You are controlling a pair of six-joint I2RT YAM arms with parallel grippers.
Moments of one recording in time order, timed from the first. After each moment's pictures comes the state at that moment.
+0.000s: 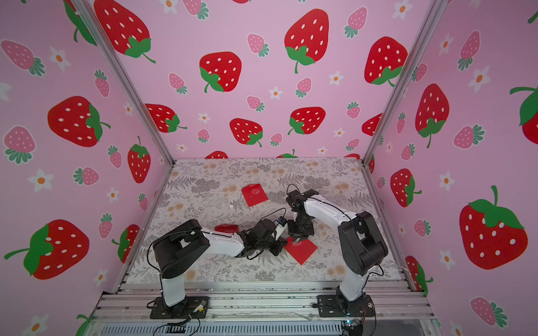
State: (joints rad) left arm -0.95 1.91 0.89 0.30 0.18 -0.28; right arm 0.57 1.74 1.23 -1.18 -0.15 0.49
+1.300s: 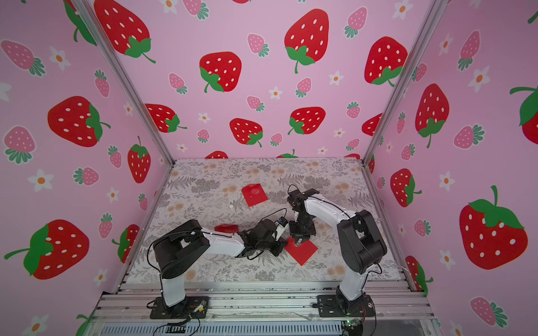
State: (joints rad) left arm -0.96 1.91 0.89 0.28 0.18 -0.28; right arm 0.54 1.75 1.23 -1.19 -0.15 0.47
